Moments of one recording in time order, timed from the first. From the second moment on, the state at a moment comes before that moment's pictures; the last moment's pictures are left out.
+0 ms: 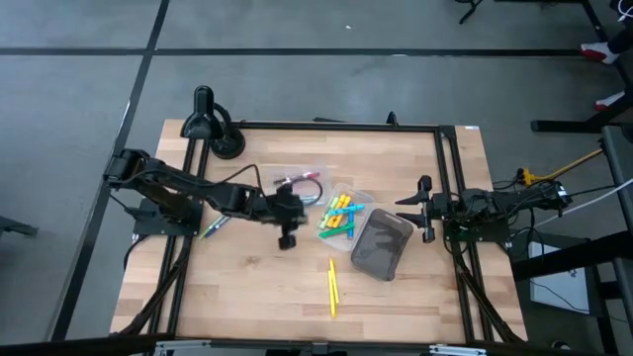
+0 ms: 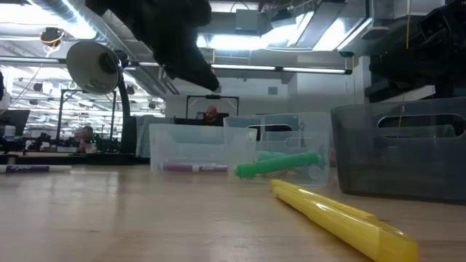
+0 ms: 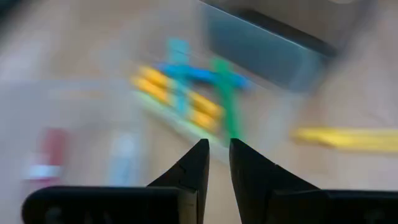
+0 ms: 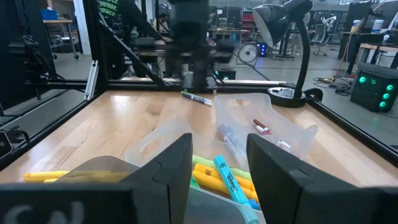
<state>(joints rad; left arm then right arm) -0.14 1.46 0.90 -0.15 -0.24 -0.21 0.24 0.08 0.02 0.03 0.26 -0.03</state>
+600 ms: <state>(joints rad) -0.32 1.46 0.90 -0.69 0.10 -0.62 0.24 0.08 0.02 0.03 0.26 -0.03</state>
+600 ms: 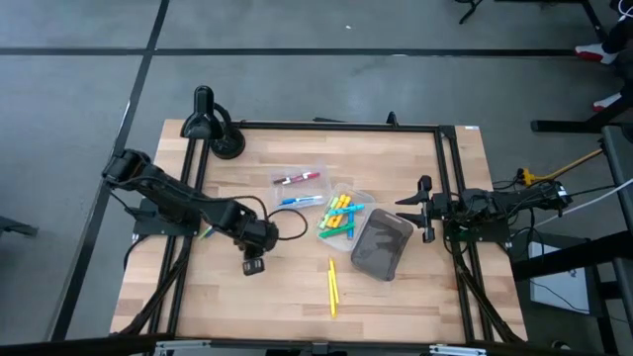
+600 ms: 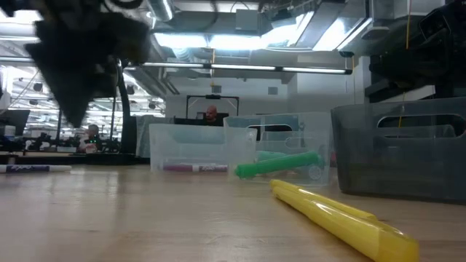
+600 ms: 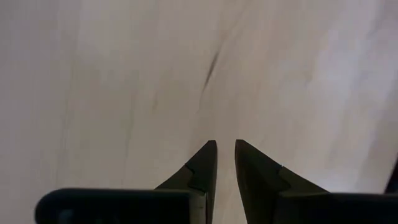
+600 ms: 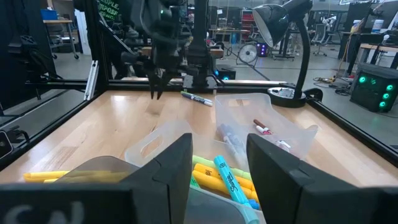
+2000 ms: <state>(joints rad) -0.29 1.46 0.69 -1.12 -0.11 -0.90 0.24 0.08 0.02 0.03 0.26 -0.03</state>
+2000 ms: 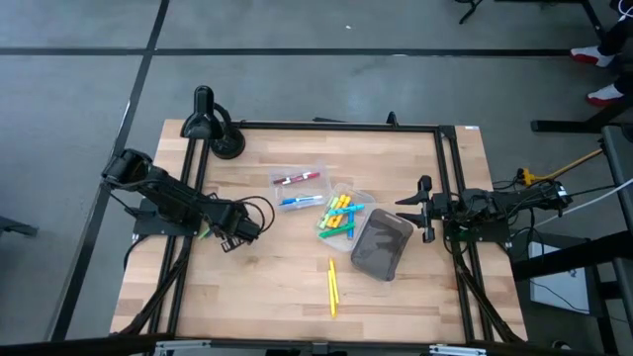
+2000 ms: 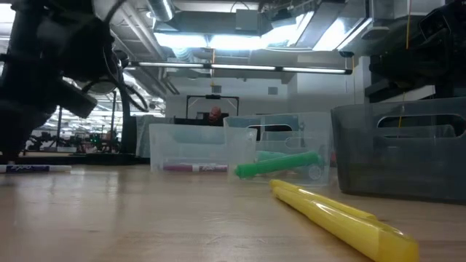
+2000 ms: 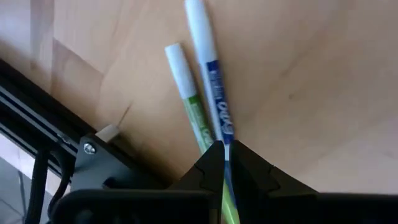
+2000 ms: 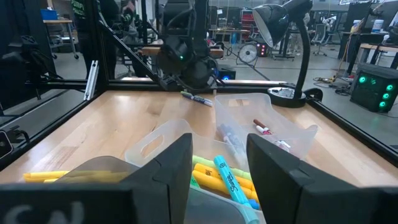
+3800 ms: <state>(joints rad) -0.10 1.46 0.62 -0.88 -0.07 -0.76 0.24 0.08 0.02 0.03 0.26 -0.03</state>
